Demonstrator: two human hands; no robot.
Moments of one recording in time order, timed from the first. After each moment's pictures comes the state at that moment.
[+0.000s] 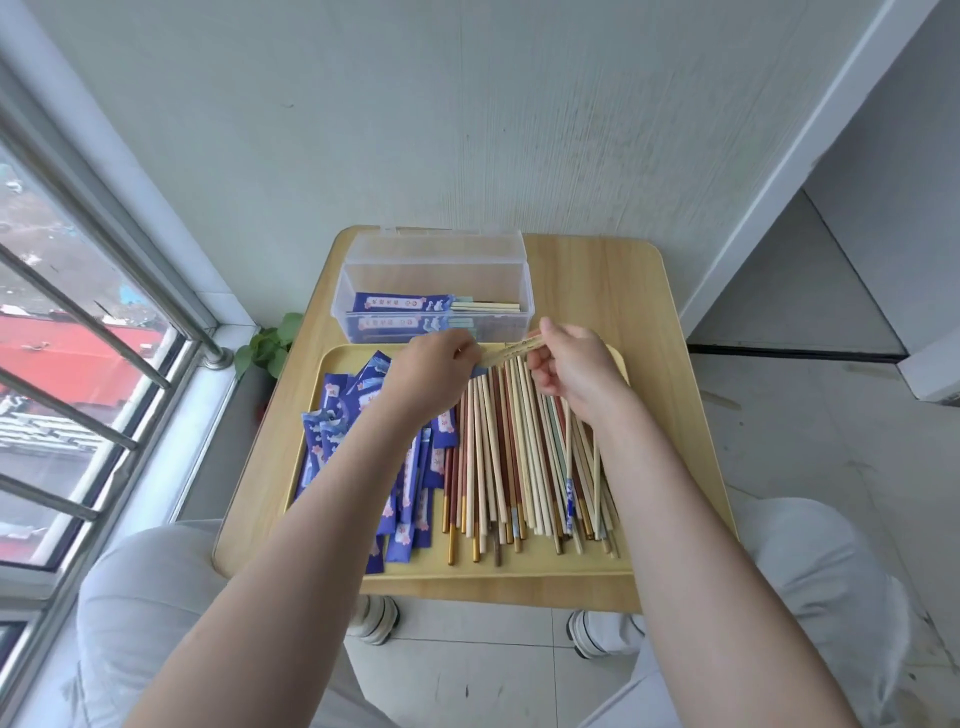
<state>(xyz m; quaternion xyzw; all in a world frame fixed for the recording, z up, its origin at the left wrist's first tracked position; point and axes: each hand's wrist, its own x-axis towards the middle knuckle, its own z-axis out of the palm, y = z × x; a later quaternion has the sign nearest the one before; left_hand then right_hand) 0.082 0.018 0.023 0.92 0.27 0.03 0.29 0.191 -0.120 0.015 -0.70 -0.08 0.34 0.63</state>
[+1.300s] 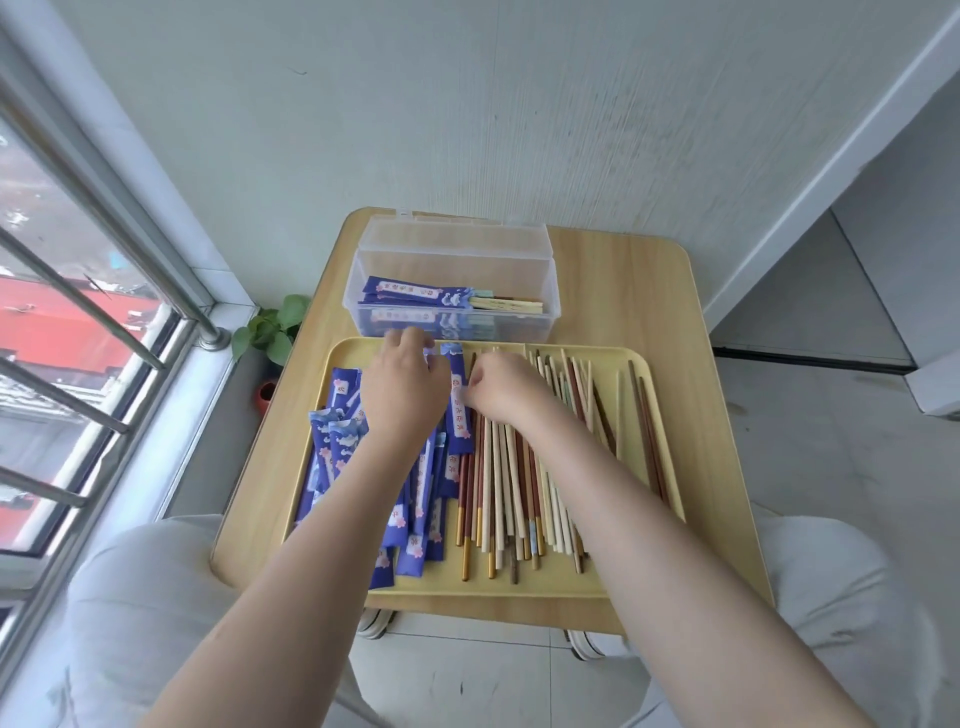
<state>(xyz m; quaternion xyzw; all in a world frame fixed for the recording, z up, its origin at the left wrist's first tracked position) 0.069 0.051 -0.040 0.86 0.40 0.21 0.24 0.158 -0.038 -0.014 -0.89 -0.32 0.29 0.16</state>
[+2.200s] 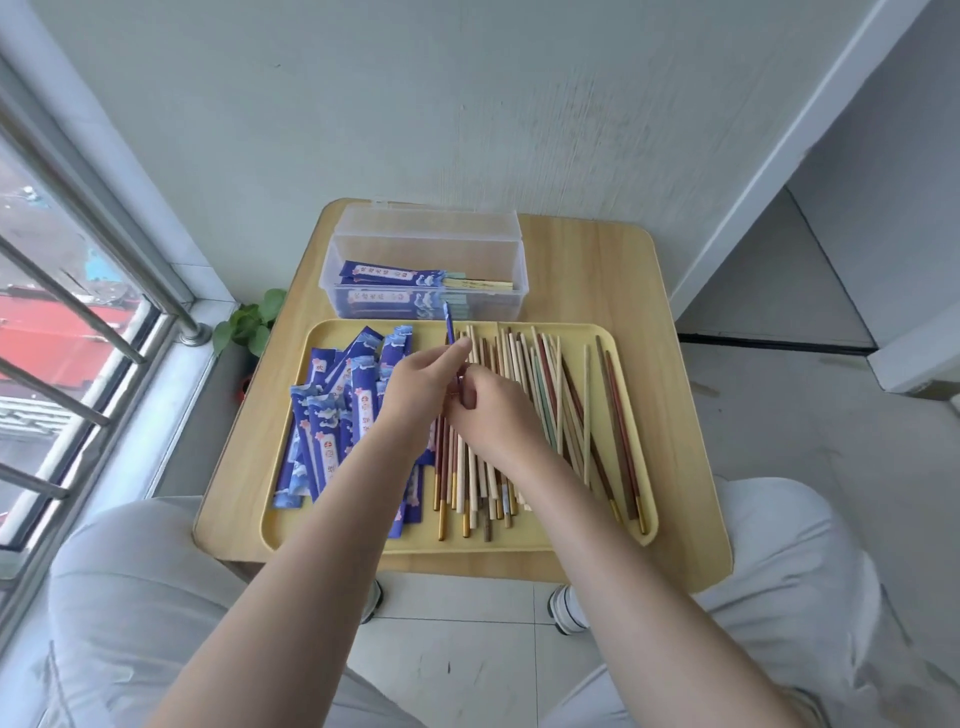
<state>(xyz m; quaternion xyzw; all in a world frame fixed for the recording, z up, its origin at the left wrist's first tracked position) 0.056 -0.003 -0.025 0.62 0.37 0.13 0.68 0.099 -0.108 -0.001 -0.87 -0.31 0.22 0.32</state>
